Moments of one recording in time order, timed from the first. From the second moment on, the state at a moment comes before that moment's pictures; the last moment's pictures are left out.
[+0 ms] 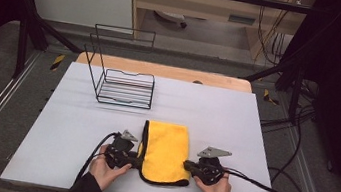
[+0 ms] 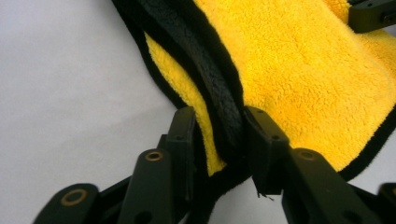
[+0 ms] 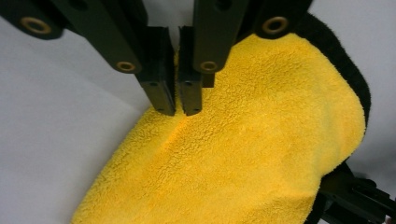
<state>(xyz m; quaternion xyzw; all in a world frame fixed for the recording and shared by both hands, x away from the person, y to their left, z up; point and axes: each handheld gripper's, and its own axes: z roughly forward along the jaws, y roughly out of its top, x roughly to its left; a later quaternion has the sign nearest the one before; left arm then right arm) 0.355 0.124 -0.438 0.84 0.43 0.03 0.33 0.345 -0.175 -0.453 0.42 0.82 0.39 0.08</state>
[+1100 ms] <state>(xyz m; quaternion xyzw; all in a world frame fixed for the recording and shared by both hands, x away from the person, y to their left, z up) 0.470 0.109 -0.434 0.82 0.46 0.08 0.34 0.364 -0.211 -0.437 0.42 0.78 0.45 0.13</state>
